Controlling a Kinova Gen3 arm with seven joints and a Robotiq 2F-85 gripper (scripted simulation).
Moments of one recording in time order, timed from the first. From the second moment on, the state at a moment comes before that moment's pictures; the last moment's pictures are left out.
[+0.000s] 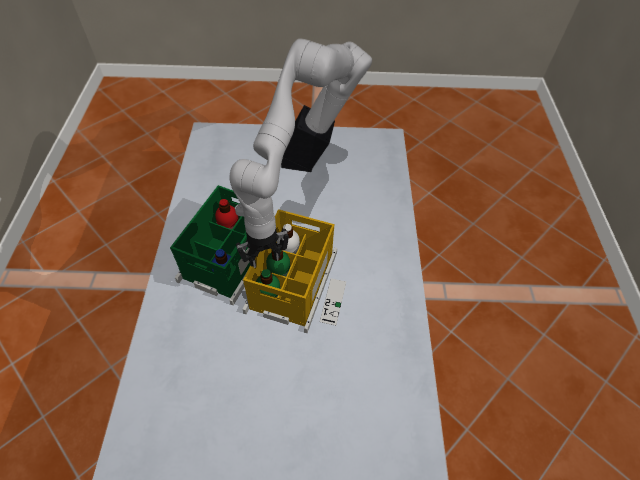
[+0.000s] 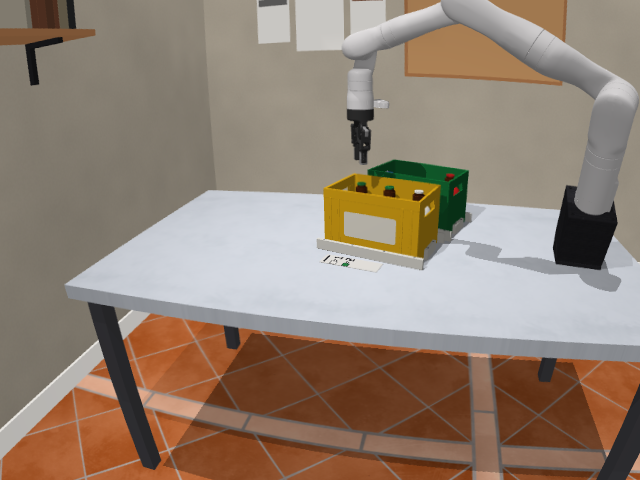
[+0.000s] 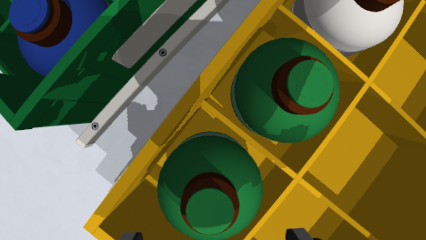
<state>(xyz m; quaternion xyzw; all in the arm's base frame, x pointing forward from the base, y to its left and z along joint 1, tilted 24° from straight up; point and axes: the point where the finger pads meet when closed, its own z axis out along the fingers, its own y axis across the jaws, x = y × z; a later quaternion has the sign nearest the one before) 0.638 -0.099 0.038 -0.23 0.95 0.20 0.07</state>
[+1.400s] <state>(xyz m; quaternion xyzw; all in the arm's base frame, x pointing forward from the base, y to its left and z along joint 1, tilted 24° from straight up) 0.543 -0.014 0.111 -0.23 0.95 0.20 0.06</state>
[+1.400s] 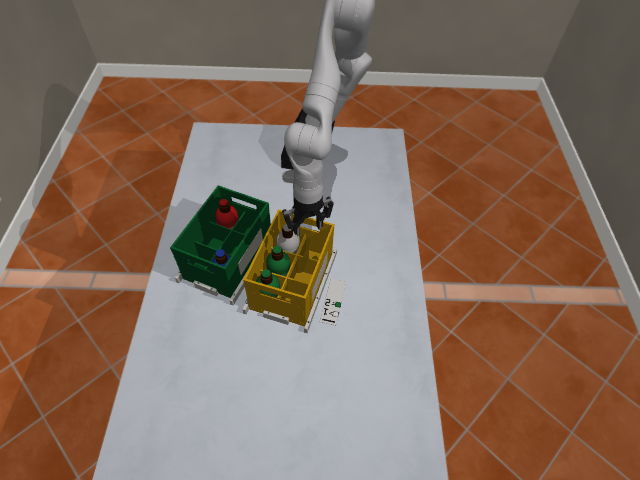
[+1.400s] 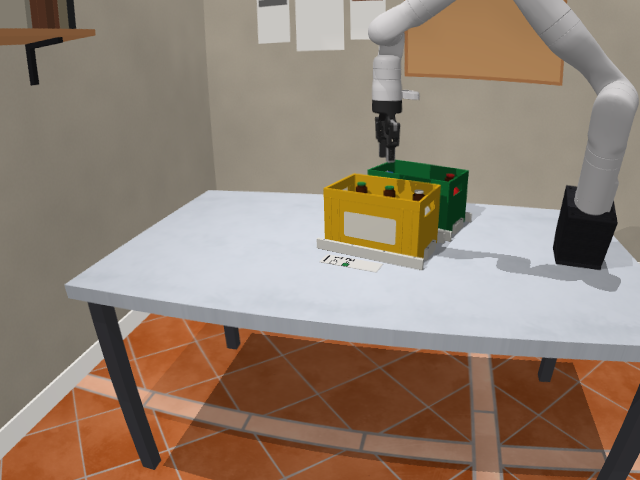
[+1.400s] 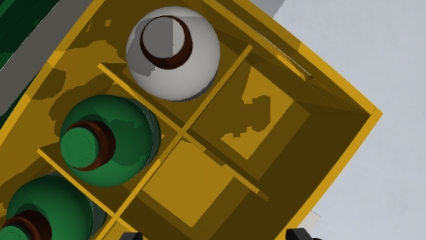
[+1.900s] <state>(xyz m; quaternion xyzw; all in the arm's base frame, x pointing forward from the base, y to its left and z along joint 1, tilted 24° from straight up) 0.501 0.025 0.144 -0.23 0.95 0.20 0.07</state>
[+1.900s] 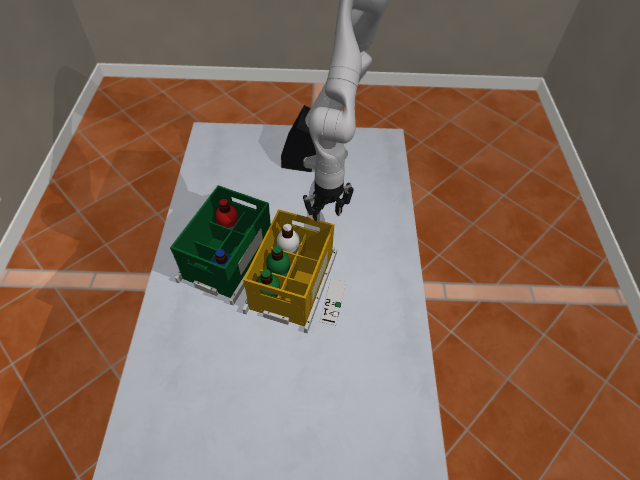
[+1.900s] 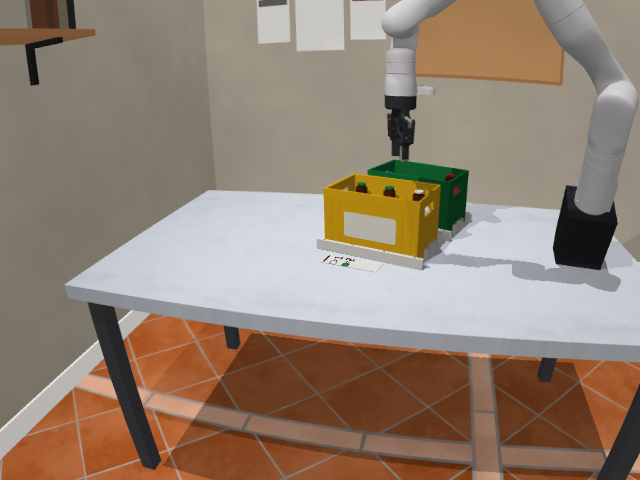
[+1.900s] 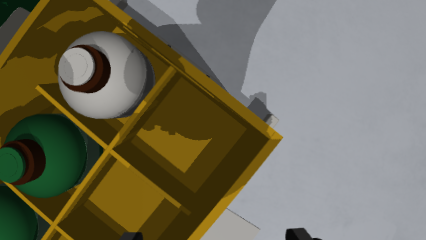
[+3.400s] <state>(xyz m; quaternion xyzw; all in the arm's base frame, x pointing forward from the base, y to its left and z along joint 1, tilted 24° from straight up) 0.374 0.144 0.244 -0.23 0.95 0.20 0.07</state>
